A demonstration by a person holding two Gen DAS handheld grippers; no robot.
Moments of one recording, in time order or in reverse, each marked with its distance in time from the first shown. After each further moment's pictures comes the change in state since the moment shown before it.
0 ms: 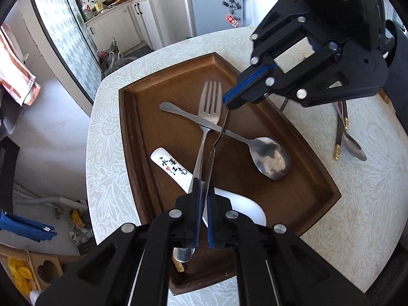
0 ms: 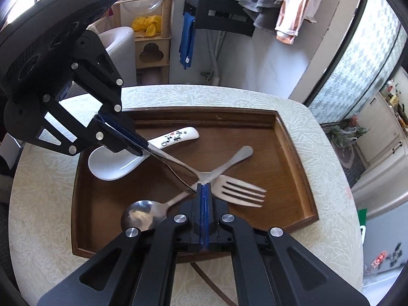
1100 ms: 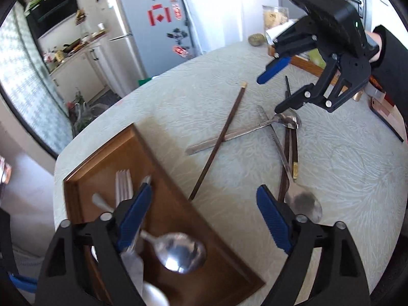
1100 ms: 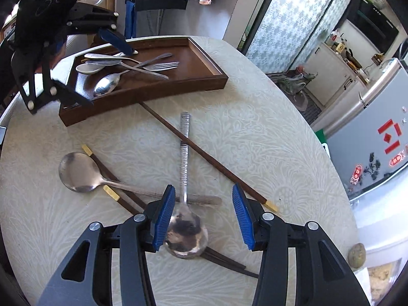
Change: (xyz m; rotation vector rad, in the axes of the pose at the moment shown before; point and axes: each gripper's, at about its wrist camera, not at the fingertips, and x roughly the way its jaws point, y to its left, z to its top) left arm 0.014 -0.102 0.073 0.253 -0.143 -0.104; right arm -0.095 -0.035 -0.159 0.212 0.120 -0.203
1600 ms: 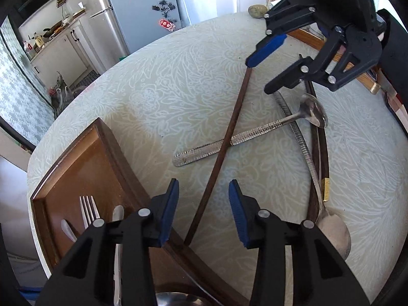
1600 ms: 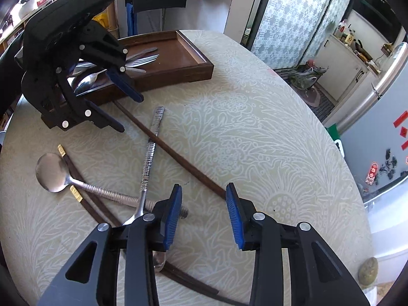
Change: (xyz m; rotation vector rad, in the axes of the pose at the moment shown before) left arm 0.070 0.011 0.019 -0.006 0.134 -0.077; right arm 0.037 -0.043 -0.002 0.022 0.005 0.109
